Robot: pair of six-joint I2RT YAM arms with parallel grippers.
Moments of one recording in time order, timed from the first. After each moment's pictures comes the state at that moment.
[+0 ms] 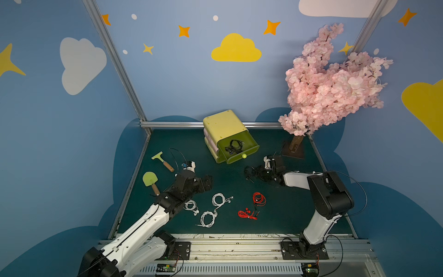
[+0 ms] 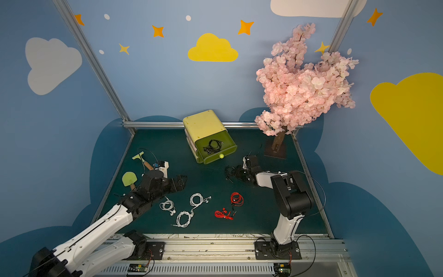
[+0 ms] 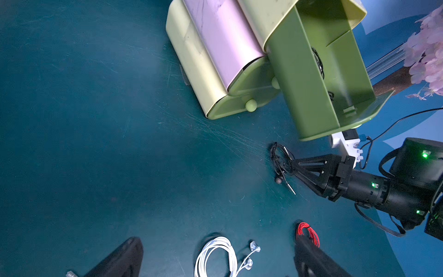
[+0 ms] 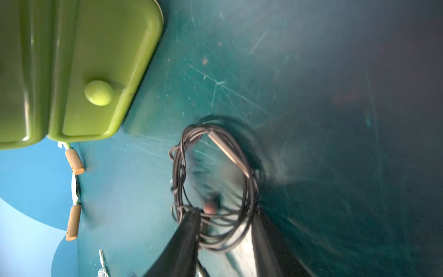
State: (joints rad) left arm -0.51 0.93 0.60 -0.28 -0.05 -0.65; right arm 0.35 1.80 0.84 0.13 -0.34 0.74
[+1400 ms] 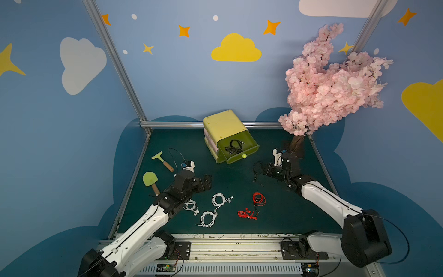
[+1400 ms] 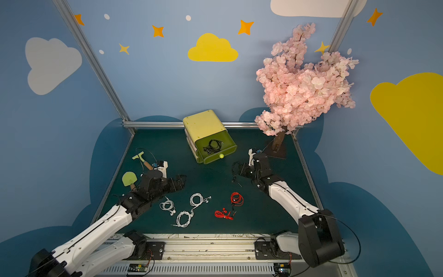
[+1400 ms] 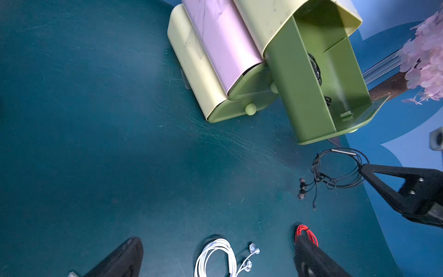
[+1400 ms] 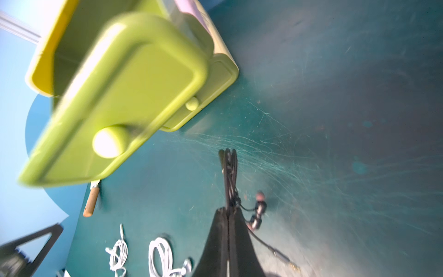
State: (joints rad) left arm -0.51 0.92 0.60 -0.28 -0.05 -0.65; right arm 0.38 1.25 0.76 -0.11 -0.22 0.57
